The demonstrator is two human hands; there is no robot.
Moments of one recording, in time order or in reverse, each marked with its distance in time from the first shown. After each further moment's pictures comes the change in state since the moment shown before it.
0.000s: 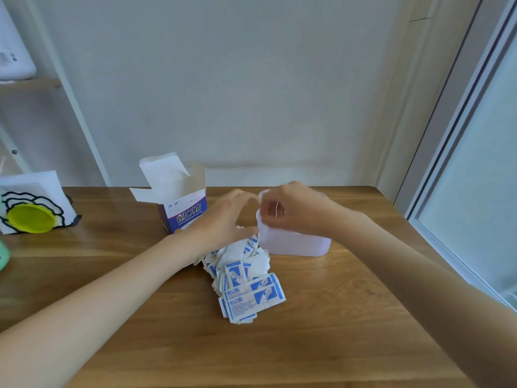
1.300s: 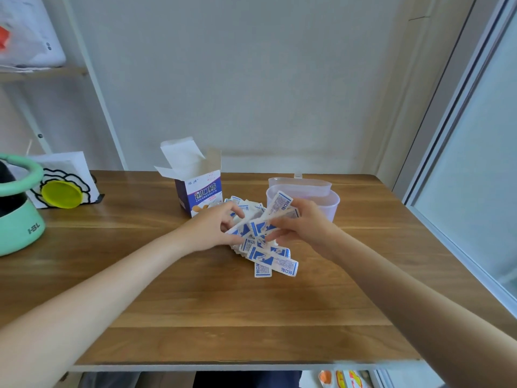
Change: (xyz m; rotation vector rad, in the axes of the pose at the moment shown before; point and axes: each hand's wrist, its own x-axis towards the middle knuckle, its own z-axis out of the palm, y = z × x) left_hand -0.071 -0.016 -0.004 -0.178 -0.182 -0.174; right_hand -0.043 -0.016 0.063 1.137 0.048 0.380
